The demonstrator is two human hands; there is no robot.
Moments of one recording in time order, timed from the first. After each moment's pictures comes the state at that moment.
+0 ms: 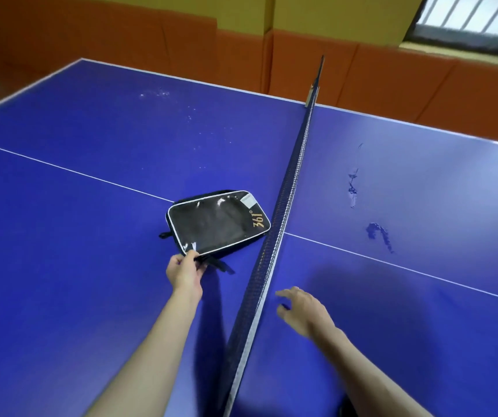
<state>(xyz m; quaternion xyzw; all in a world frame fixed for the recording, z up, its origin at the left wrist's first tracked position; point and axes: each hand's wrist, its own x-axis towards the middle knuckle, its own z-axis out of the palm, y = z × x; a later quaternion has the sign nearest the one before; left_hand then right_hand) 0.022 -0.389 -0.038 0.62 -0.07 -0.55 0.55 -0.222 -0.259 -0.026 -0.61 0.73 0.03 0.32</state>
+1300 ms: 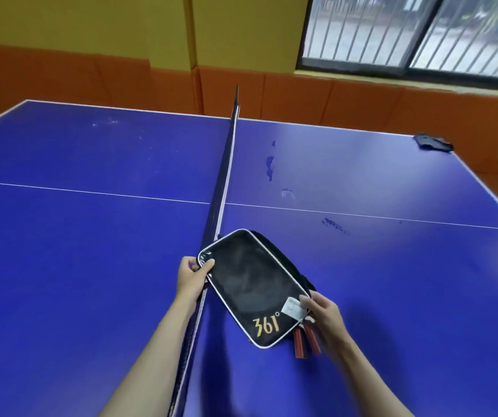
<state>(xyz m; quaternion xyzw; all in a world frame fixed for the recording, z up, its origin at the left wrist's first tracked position) 0.007 -0.116 0.078 0.60 -0.43 -0.58 0.35 -0.236 0.087 0.076 -0.13 0.63 -0.57 0.51</state>
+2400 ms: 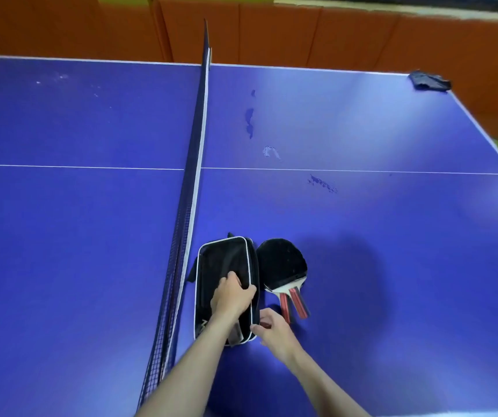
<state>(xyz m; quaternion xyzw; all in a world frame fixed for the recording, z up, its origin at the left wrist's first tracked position) -0.088 -0.018 0.021 0.63 -0.67 -0.39 -0.05 -0.168 0.118 0.009 -0.24 0.74 -0.30 0.55</state>
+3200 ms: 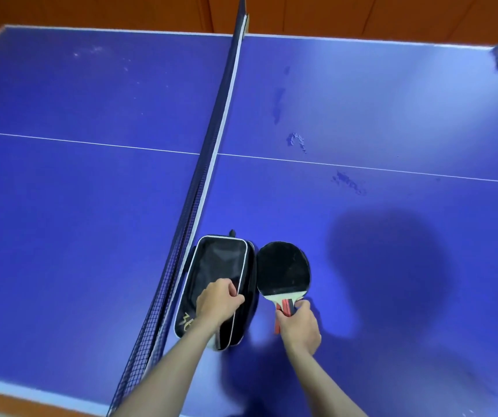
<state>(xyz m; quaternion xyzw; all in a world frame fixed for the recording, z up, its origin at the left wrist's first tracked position) -0.092 -0.022 0.025 0.65 -0.67 -0.34 -0.10 -0.238 0.097 -0.027 -0.17 0.91 -0.15 0.34</state>
